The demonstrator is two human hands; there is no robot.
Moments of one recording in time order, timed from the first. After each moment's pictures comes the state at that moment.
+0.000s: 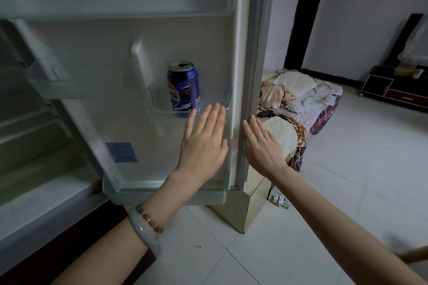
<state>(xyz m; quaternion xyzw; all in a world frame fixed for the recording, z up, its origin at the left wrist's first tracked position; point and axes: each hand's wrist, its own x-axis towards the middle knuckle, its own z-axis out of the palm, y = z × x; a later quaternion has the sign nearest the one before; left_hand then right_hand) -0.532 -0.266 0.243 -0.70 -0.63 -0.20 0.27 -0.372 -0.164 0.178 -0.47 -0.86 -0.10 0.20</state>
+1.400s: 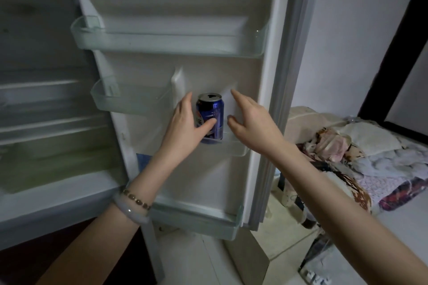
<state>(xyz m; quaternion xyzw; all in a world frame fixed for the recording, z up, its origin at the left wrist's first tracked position) -0.579 -0.199 0.316 -0.49 -0.74 -0.46 0.07 -0.430 -0.114 0.349 -0.22 -0.91 0.09 0.33</state>
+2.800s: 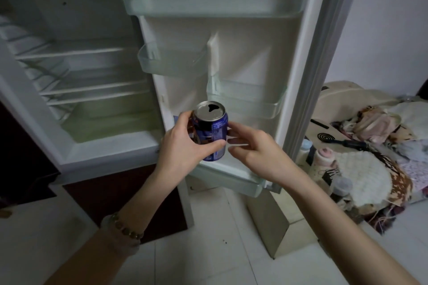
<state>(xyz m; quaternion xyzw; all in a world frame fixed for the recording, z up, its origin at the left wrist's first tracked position) -0.522 -0.332 0.270 -0.36 -0.78 -0.50 0.03 -0.390 -0.219 0.291 -0.11 -0.86 0.45 0.20</state>
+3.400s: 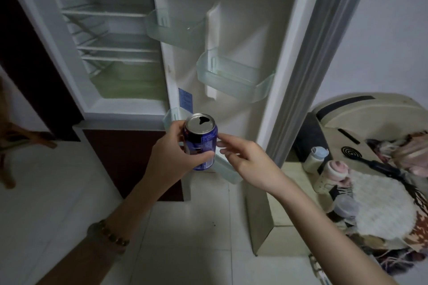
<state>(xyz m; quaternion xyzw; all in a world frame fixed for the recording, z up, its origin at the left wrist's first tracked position) -0.422 -0.300 0.211 -0.25 -0.83 -0.50 0.04 -0.337 -0.136 0.228 -0.01 -0.88 0.46 0.09</state>
